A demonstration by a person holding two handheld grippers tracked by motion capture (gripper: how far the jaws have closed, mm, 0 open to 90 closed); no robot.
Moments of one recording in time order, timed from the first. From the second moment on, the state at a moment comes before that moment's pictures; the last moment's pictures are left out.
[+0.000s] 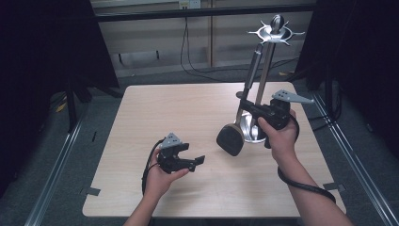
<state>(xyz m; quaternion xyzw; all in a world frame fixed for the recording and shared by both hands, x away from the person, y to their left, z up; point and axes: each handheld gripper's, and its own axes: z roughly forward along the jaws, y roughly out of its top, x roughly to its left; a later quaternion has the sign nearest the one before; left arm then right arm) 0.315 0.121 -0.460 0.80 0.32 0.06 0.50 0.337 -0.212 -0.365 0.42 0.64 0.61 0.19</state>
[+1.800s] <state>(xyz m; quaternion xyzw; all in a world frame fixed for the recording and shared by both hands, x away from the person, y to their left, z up) 0.314 0.125 -0.461 0.80 0.32 0.05 0.50 0.349 -0.213 -0.367 0.44 0.63 0.61 0.19</state>
